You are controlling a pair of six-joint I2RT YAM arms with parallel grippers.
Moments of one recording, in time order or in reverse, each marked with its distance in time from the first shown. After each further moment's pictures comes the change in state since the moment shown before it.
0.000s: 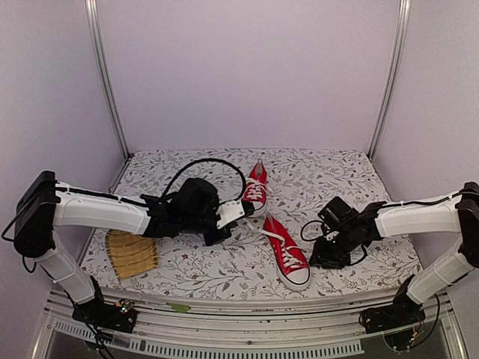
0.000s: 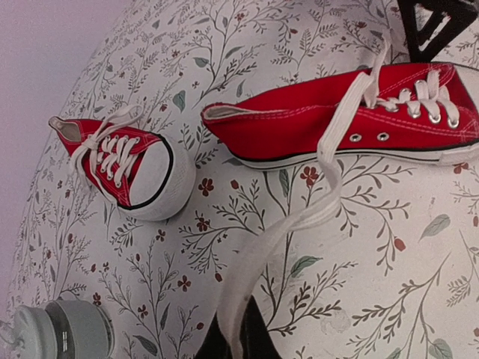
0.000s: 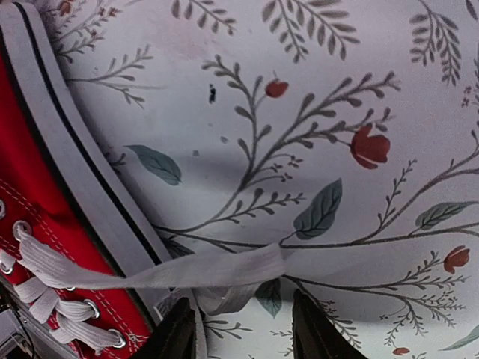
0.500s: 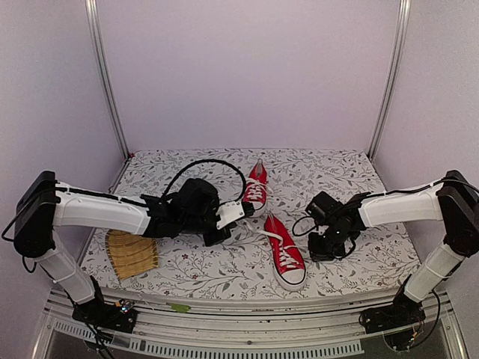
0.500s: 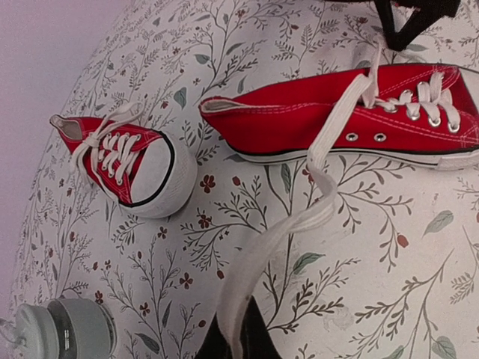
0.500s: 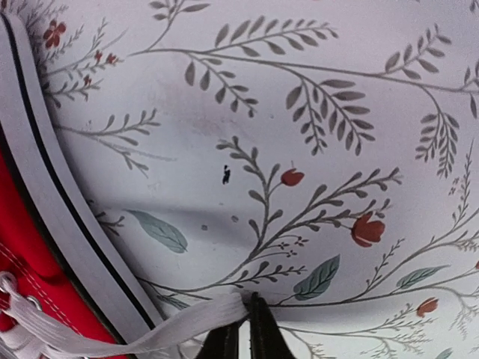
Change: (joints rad) left arm -0.003 0.000 0.000 -0.011 -0.009 0.008; right arm 0.011 0.172 0.151 -0.081 0.122 -0.083
